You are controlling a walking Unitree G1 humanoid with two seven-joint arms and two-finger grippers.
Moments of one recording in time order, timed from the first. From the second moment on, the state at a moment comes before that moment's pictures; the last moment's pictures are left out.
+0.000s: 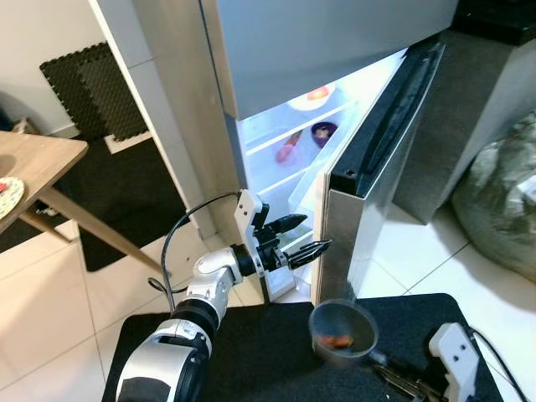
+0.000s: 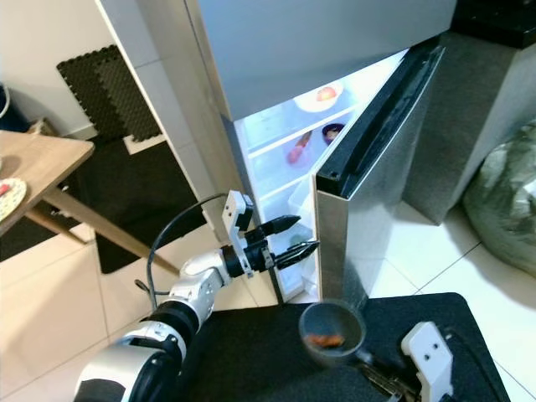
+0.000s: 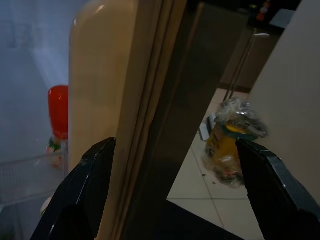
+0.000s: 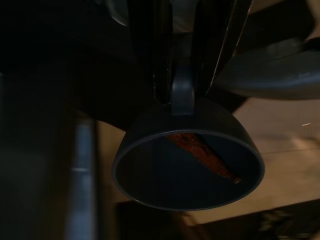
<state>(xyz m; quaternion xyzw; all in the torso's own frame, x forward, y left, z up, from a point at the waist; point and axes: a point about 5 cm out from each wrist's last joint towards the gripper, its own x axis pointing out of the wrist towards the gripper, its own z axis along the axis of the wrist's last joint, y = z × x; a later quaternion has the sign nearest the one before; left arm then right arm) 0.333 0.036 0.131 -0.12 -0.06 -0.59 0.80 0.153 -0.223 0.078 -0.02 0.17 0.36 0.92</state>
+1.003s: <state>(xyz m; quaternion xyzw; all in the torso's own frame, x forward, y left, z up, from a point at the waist) 0.301 0.019 0.110 -0.15 -0.04 -0.61 0.78 0.182 -0.183 0.078 -0.09 0.18 0.44 0.88</state>
